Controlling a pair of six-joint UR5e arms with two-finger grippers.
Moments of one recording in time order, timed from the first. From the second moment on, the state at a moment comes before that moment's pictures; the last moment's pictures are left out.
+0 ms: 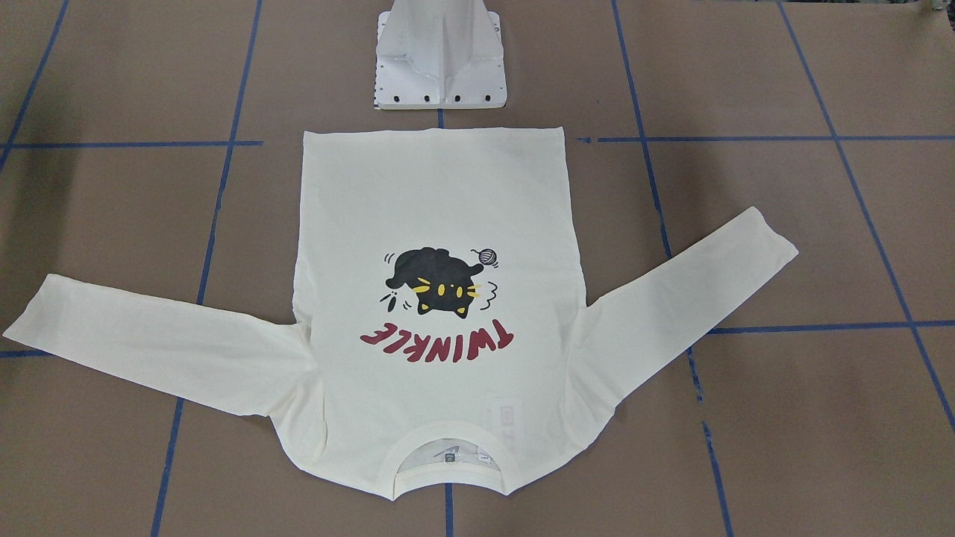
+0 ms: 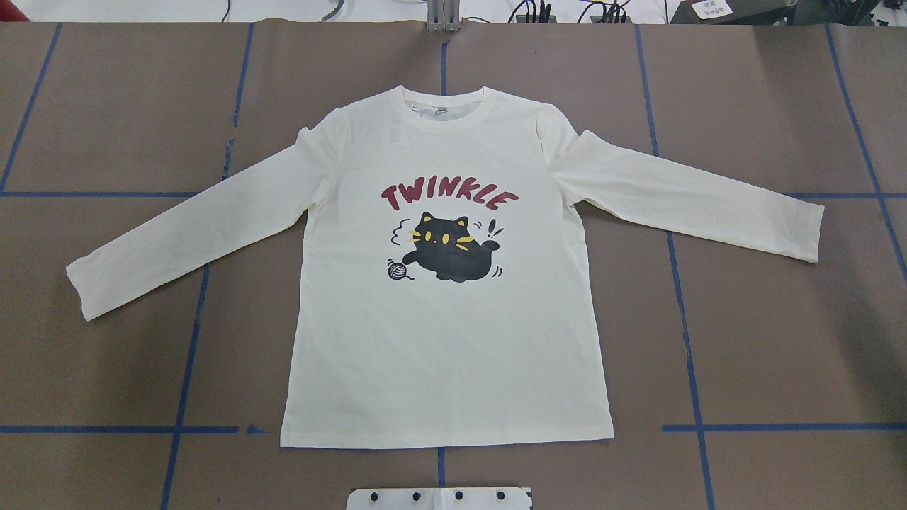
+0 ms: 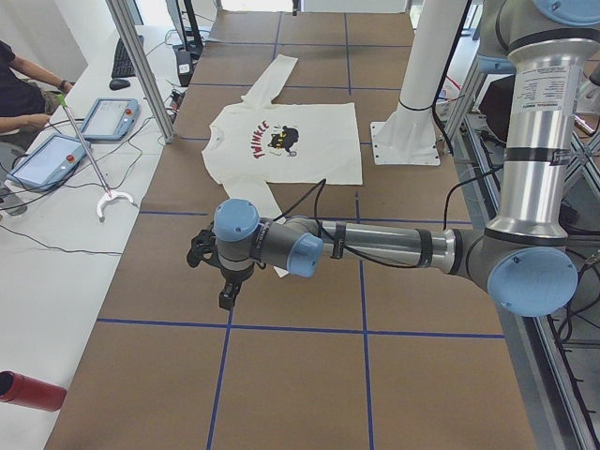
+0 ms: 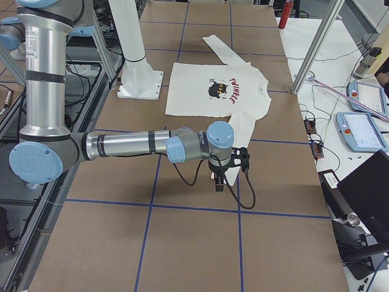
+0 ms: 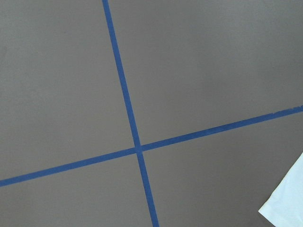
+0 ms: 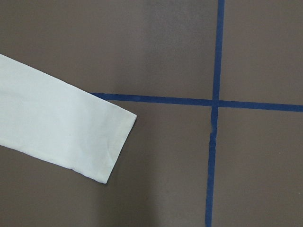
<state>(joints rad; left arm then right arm) -1.51 -1.62 -1.60 -1.82 -2.37 -0.01 1.40 -1.66 1.74 -1.36 2.32 0.27</state>
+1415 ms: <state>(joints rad) -1.48 -1.63 -1.54 -1.92 -2.37 -0.02 1.09 -1.51 1.39 -0.93 2.24 0.55</state>
